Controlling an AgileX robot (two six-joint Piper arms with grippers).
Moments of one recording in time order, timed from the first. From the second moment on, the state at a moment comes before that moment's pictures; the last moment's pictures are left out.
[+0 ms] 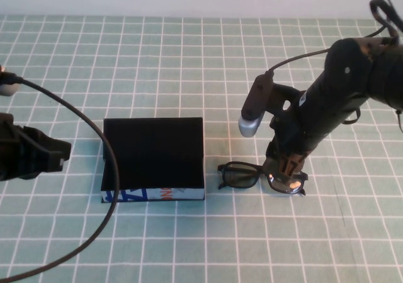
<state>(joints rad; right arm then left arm) 0.45 1.81 -1.36 0.26 0.89 -0.90 -0.06 1.13 -0.78 -0.71 0.74 0.69</state>
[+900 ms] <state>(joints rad) 0.45 2.06 -1.57 0.23 0.97 -0.91 -0.06 1.14 -0.78 -0.71 0.82 0.69</state>
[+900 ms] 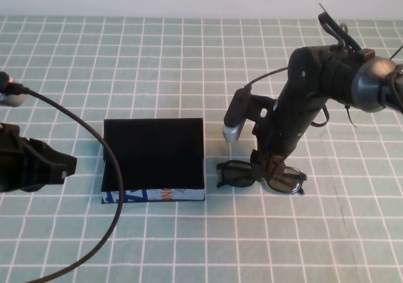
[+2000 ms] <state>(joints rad) 0.51 2.08 -1.99 0.47 1.22 -0.92 -0.06 1.14 -0.85 -0.63 0.81 0.63</state>
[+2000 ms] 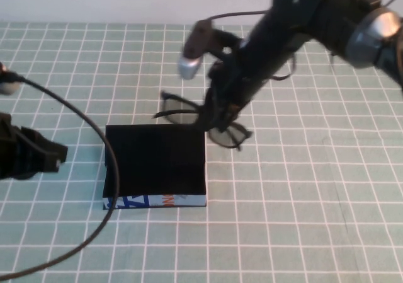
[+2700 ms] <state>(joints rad) 0.71 2.27 -2.11 0.42 1.23 -1.01 -0.06 1.14 -0.88 -0.57 0.85 0.57</state>
